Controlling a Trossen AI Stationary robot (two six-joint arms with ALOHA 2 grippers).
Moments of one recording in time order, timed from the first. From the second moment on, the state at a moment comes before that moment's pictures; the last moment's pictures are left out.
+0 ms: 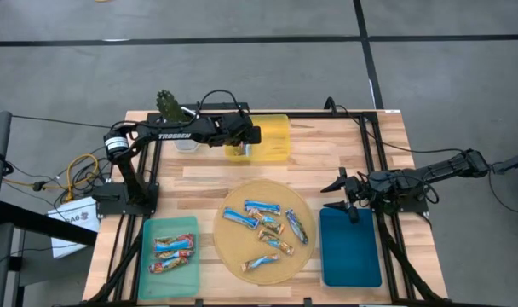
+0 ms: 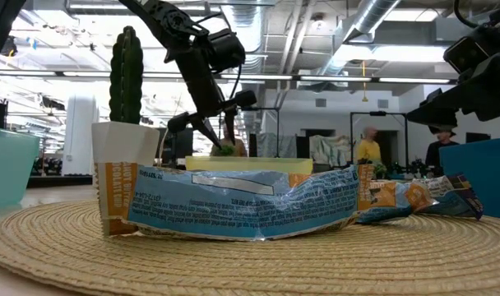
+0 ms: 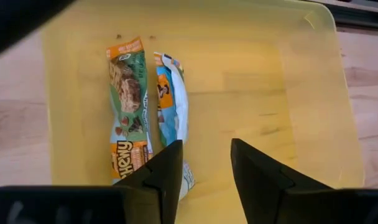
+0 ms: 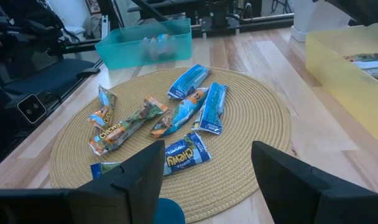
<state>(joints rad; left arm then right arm) 0.41 1.77 1.25 -0.43 -0.24 -1.06 0.23 0.32 0.01 0.03 0.08 0.13</state>
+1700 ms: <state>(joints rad) 0.21 1.75 1.25 0.23 0.76 -0.26 0.23 0.32 0.01 0.03 0.08 0.13</state>
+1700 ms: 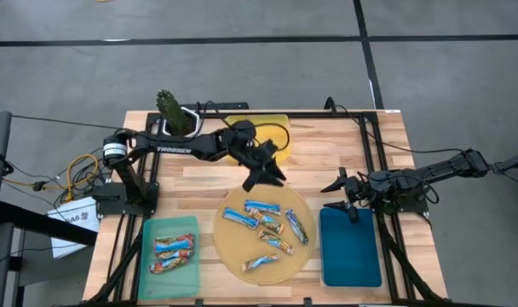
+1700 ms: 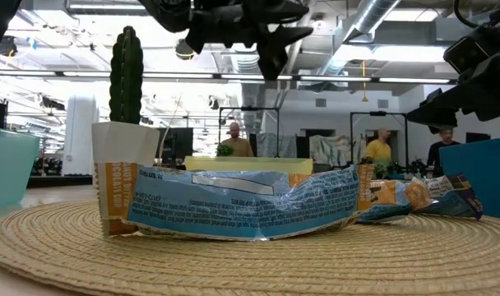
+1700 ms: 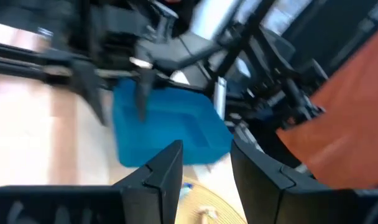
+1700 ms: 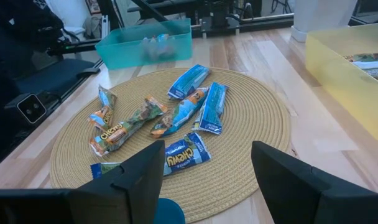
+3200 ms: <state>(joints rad) -0.22 1.73 1.16 -0.30 0.01 0.47 0.23 0.32 0.01 0.03 0.08 0.13</state>
